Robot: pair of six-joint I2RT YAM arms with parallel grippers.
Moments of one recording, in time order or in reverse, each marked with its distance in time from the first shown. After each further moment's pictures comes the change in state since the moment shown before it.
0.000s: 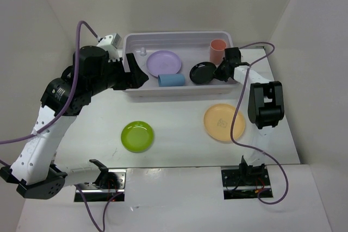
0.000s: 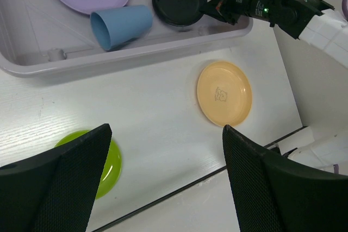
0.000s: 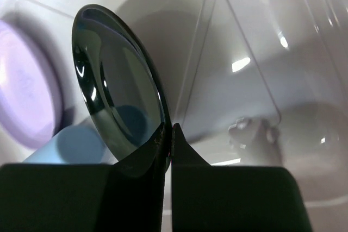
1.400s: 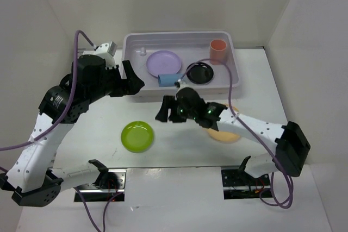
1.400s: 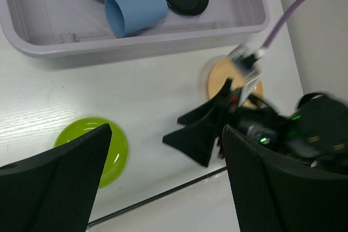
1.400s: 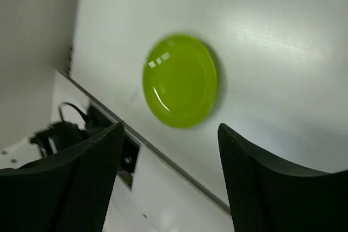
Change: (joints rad) left arm 0.002 -0.074 -0.107 0.000 -0.049 -0.029; right arm 0.797 -0.605 -0.351 0.048 0.020 0.061
